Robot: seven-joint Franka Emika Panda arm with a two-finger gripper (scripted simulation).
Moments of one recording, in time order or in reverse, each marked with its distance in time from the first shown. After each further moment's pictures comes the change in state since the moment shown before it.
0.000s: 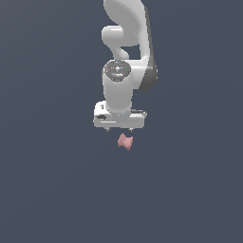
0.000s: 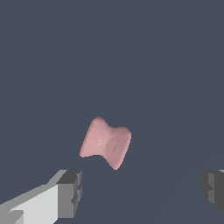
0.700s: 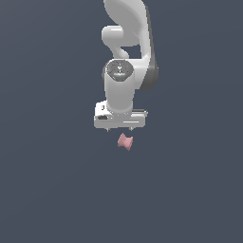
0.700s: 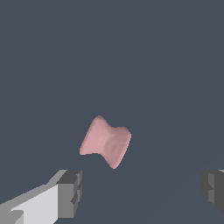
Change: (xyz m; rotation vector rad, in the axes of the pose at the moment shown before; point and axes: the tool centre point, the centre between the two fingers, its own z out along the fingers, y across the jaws) arm 0.002 -0.001 -0.003 -0.016 -0.007 -0.055
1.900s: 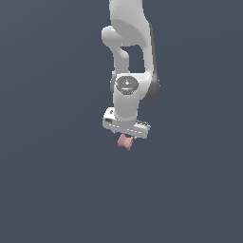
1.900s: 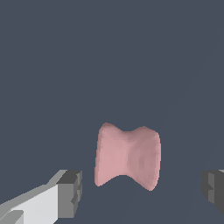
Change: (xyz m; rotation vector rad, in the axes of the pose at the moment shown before) arm -0.003 -0.025 0.056 0.018 0.036 0.340
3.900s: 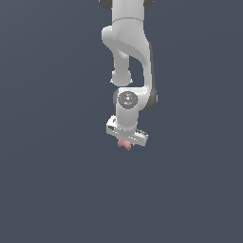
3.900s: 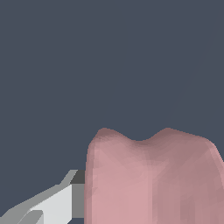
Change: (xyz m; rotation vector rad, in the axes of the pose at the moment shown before) arm -0.003 -0.005 0.063 0.005 0.012 0.091
